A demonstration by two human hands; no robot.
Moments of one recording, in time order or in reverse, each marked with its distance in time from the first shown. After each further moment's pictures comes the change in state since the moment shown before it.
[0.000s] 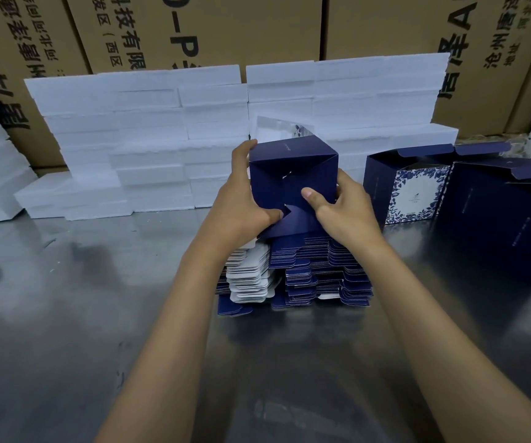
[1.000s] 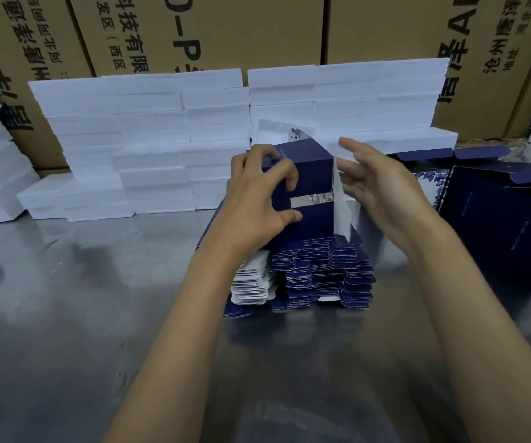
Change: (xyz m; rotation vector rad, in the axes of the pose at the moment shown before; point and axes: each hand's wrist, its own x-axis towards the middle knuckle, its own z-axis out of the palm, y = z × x) left_hand -0.005 0.024 0.007 0.336 0.070 0.278; right_hand 0.008 -0.035 -0.051 0.558 -0.158 0.205
